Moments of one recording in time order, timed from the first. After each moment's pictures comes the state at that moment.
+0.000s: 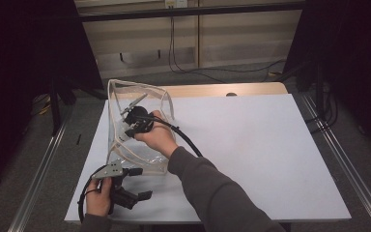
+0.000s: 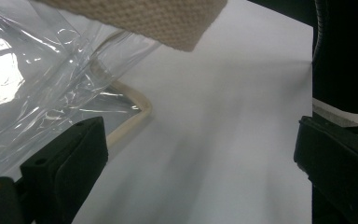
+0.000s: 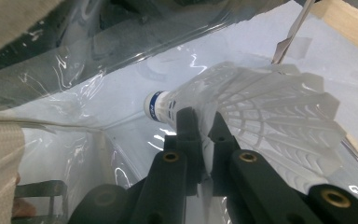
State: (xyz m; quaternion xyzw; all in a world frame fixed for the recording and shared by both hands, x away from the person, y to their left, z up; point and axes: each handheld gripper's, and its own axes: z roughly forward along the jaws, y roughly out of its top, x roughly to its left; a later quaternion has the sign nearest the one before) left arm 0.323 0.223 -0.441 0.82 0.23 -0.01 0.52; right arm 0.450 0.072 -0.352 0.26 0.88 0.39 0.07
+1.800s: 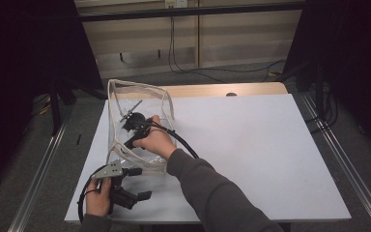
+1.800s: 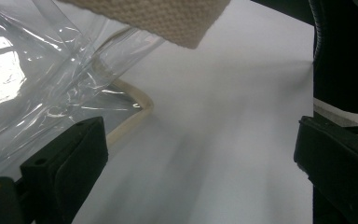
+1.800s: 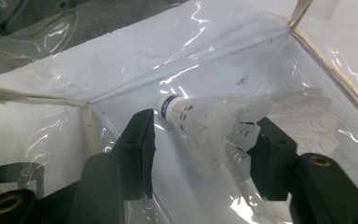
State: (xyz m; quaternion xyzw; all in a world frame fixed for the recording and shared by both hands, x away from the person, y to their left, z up) left arm 0.323 0.224 -0.442 0.82 0.23 -0.01 0.52; right arm 0.452 0.082 -0.374 0.27 0.90 0.34 0.05
